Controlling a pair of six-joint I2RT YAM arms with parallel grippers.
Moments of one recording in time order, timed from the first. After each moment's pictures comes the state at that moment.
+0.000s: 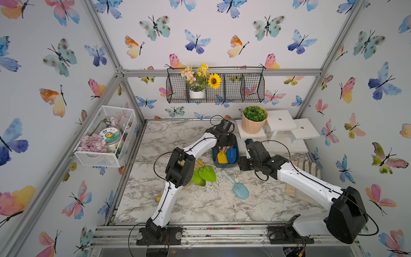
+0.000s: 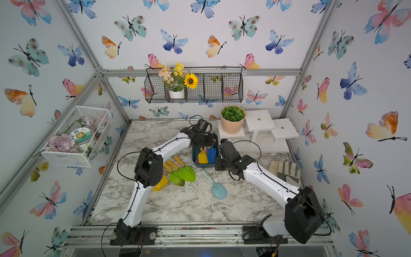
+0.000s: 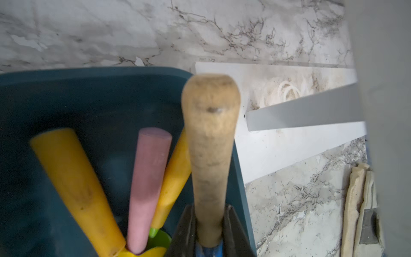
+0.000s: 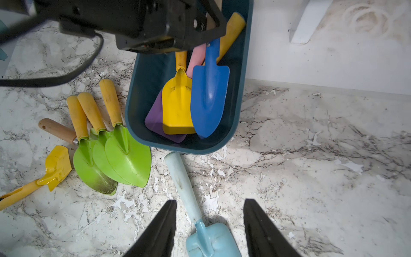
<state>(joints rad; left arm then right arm) -0.64 2.34 2.06 -0.60 0.16 -0.58 0.67 1.38 1.01 -0.51 0.09 0.44</state>
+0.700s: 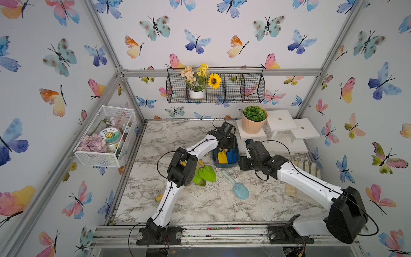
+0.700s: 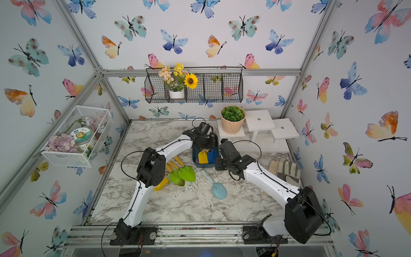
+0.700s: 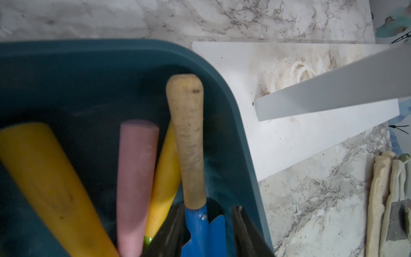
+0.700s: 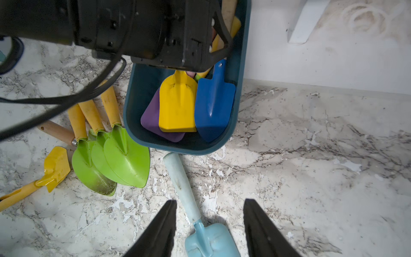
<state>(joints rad) -0.65 2.37 2.04 -0.57 0.15 -0.53 0.66 1.38 1.01 -0.52 0.09 0.44</state>
